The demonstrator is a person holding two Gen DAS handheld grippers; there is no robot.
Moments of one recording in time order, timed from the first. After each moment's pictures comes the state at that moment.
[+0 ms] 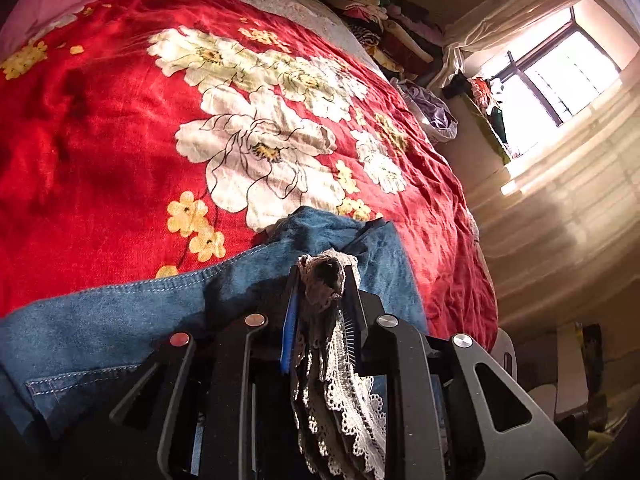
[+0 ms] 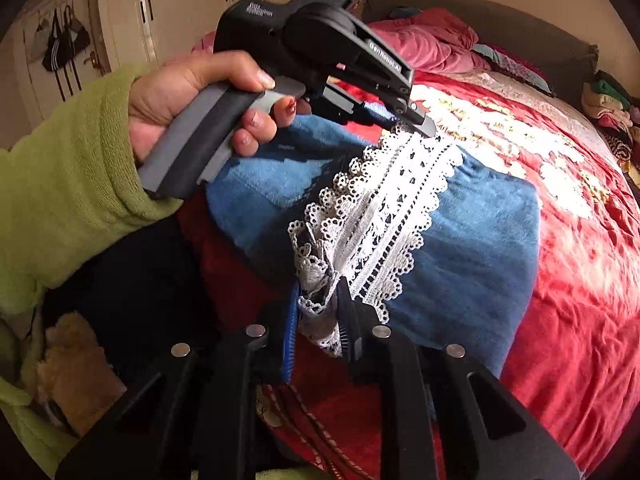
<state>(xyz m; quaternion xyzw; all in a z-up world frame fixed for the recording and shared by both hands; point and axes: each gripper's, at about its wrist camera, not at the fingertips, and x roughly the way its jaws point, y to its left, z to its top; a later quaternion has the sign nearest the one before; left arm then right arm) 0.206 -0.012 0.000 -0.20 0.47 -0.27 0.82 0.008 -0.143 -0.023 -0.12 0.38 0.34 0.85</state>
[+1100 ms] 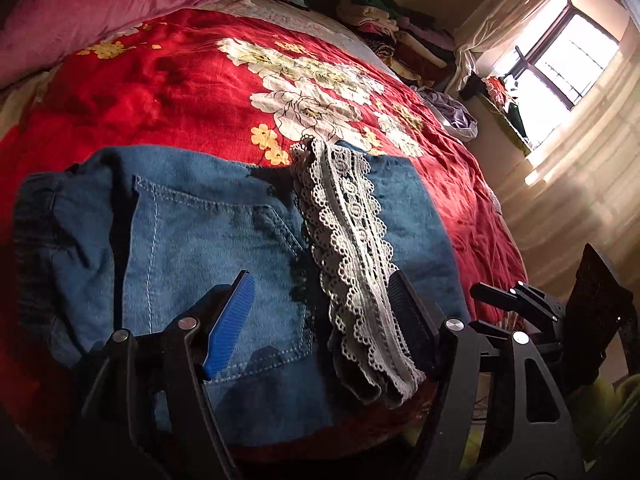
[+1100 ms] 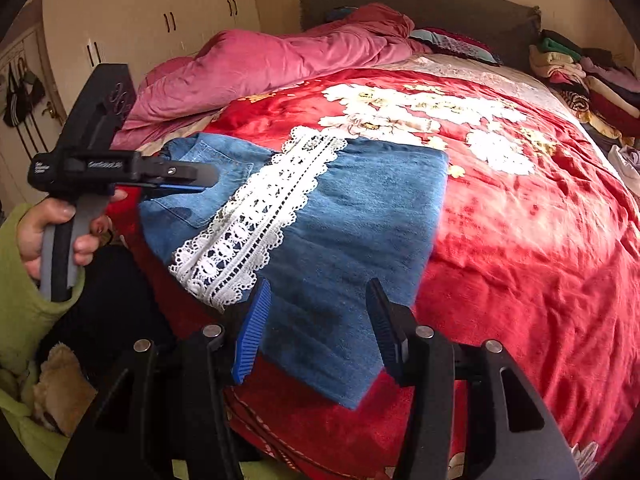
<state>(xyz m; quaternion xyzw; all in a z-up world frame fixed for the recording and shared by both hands) 0.091 0.020 -0.013 -0.16 0.45 -0.21 0.85 0.039 -0.208 -0.021 -0.06 0.40 0.25 0.88</state>
